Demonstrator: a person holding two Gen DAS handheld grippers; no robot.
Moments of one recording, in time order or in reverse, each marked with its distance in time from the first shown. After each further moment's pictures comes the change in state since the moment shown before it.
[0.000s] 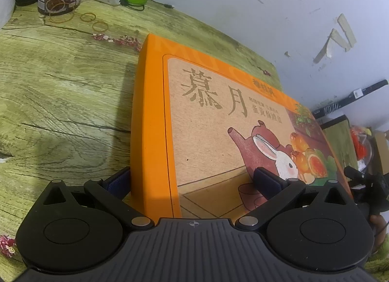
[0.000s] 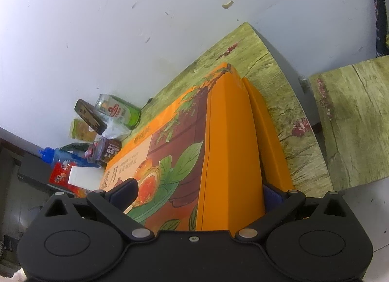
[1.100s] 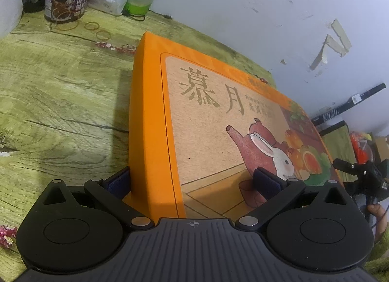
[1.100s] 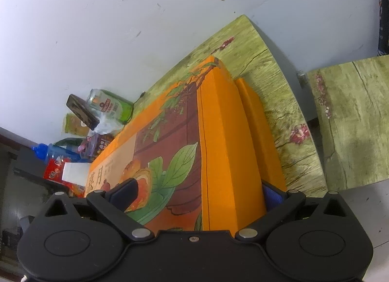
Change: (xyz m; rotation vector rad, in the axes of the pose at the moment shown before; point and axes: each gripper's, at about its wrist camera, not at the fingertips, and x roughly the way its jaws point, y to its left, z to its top) left arm -0.016 -0.012 -0.017 -0.004 -0.066 0.008; right arm 0.017 -0.002 0.019 -0.007 0.061 -0.024
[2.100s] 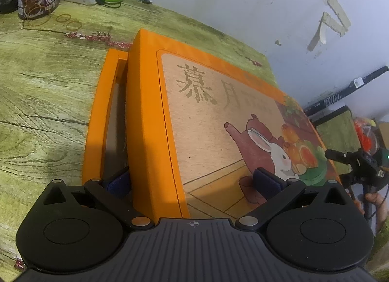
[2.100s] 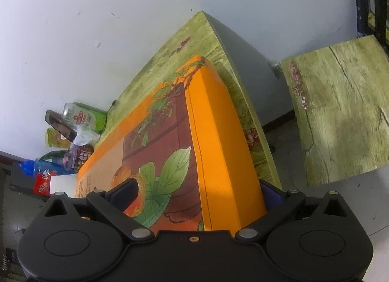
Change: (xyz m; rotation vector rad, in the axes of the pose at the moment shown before) left arm 0.040 -0.043 -0.004 0.047 0.040 0.012; right arm 0.001 -0.060 0.018 0.087 0.018 -0.047
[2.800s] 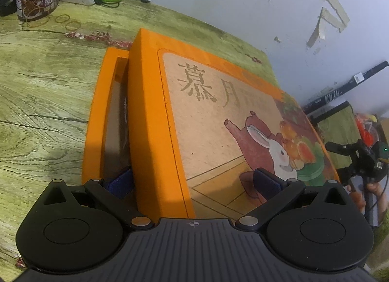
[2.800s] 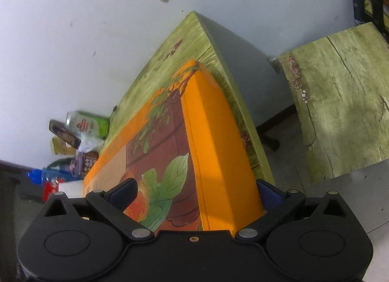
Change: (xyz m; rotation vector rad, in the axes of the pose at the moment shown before) left arm 0.002 -0.003 -0.003 0.025 0.005 0.015; right arm 0.005 -0.018 0.010 0.055 0.026 0.032
